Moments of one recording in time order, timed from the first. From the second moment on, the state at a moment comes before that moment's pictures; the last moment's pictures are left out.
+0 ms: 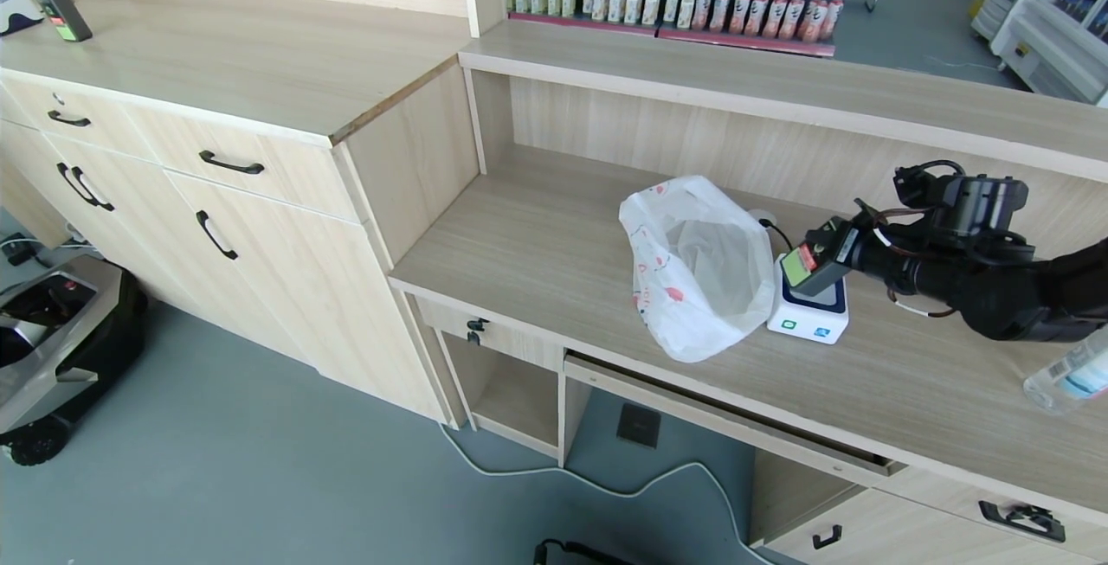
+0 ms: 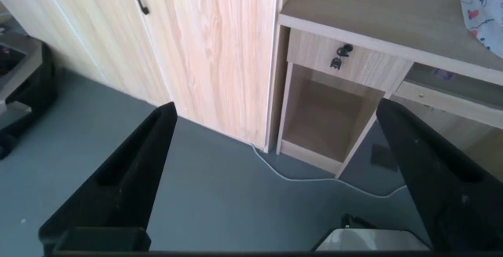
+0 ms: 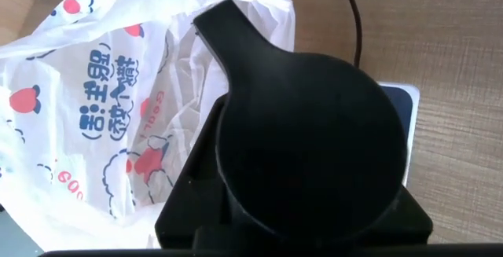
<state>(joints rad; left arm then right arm) 0.00 0.00 0.00 -0.05 0.04 0.00 -0.07 2.06 -1.17 -0.69 0.23 0.28</state>
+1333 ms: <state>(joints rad) 0.00 0.00 0.00 -0.05 0.04 0.00 -0.07 2.11 -1.25 -0.69 0.23 0.34</state>
